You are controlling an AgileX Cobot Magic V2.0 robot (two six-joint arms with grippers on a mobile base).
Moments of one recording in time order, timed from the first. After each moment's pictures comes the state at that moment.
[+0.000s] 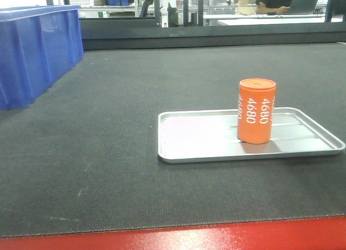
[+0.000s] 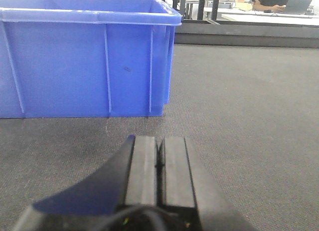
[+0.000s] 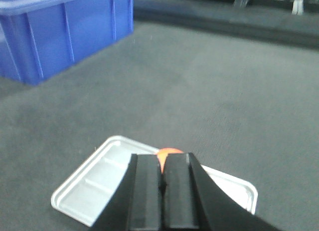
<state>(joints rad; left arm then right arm) -0.08 -0.02 0.03 -0.07 0.07 0.03 0.42 0.69 -0.34 -0.17 -0.16 0.18</state>
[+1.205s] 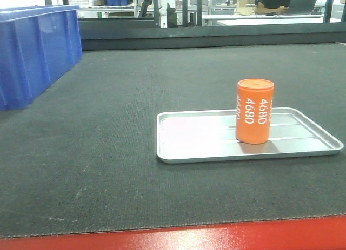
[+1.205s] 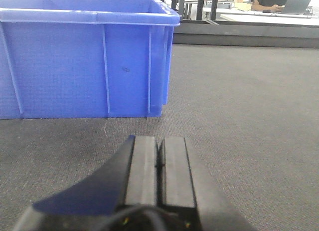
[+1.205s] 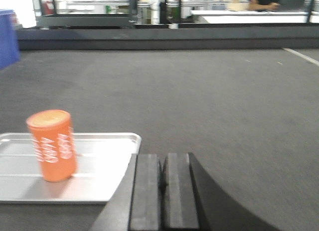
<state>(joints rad) -0.08 -0.02 0.03 -0.07 0.07 0.03 0.05 -0.01 0.02 -0.08 0.08 0.15</state>
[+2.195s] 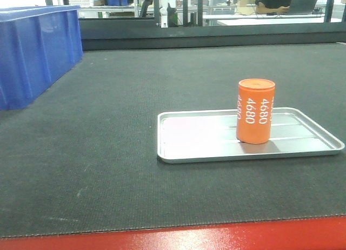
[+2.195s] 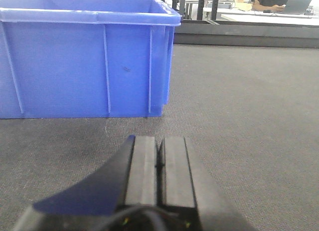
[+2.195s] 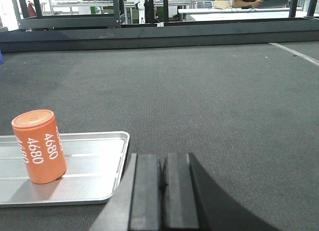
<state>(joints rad) -0.08 -0.02 0.03 -0.07 0.07 0.03 0.02 -0.01 0.03 -0.05 0.07 0.14</state>
